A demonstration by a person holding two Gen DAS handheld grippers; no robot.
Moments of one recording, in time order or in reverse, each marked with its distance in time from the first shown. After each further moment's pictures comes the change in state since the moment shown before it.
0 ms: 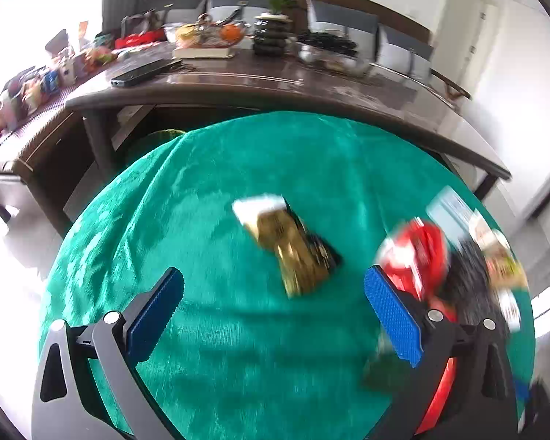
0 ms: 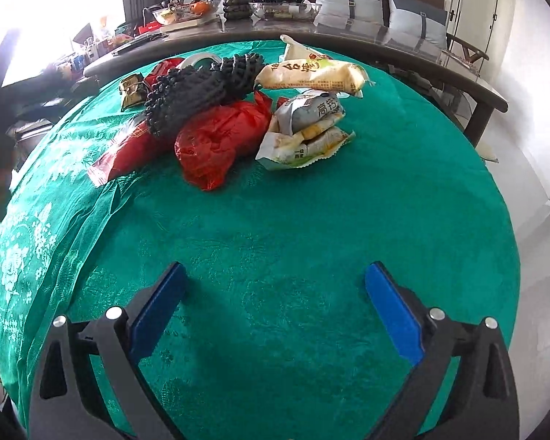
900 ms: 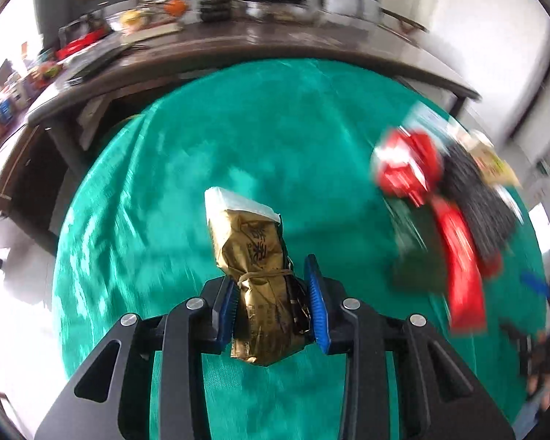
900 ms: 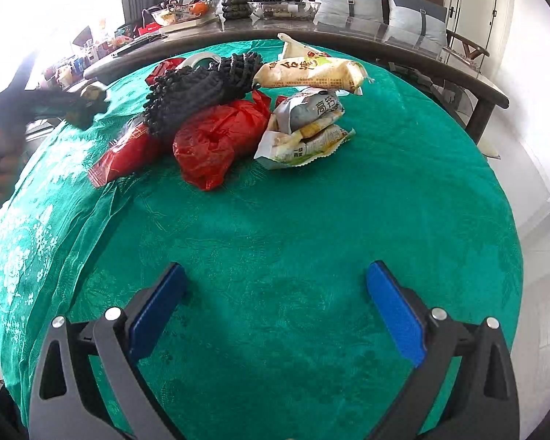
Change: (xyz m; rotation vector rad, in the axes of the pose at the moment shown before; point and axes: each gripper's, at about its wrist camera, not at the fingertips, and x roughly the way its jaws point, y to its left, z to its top) left arm -0.017 0.019 -0.044 0.317 0.176 -0.141; right arm 0.000 -0.001 0.000 0.004 0.001 0.003
